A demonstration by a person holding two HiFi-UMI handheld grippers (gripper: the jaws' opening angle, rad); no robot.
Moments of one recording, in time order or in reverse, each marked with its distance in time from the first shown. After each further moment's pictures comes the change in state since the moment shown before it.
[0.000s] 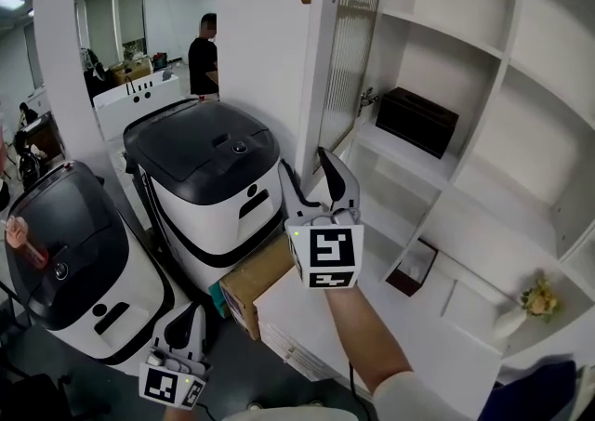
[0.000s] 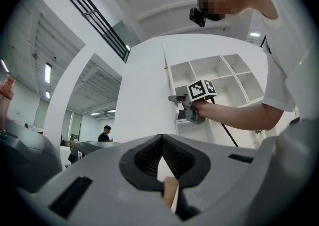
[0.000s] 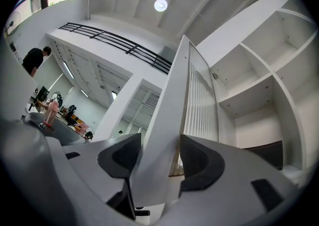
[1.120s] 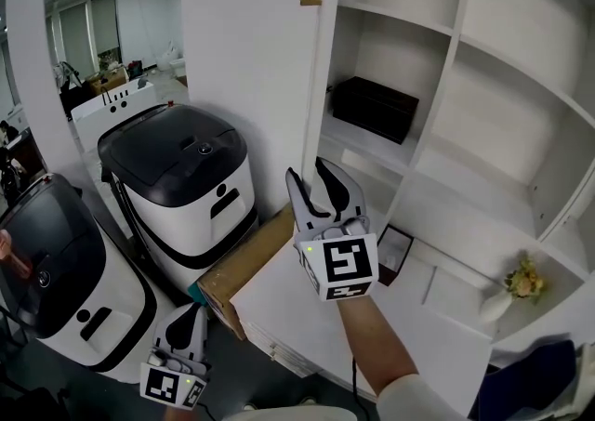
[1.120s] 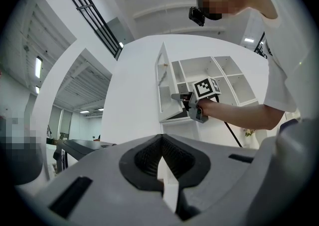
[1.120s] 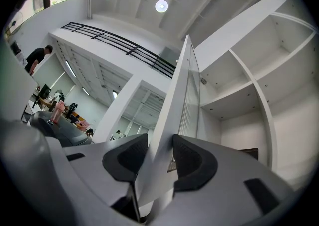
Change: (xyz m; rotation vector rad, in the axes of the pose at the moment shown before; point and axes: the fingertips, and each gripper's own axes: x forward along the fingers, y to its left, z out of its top) left arm 0.024 -0.071 0.001 -0.007 -0.003 -0.107; right arm -0.074 -0.068 0.002 -0.030 0.007 0.002
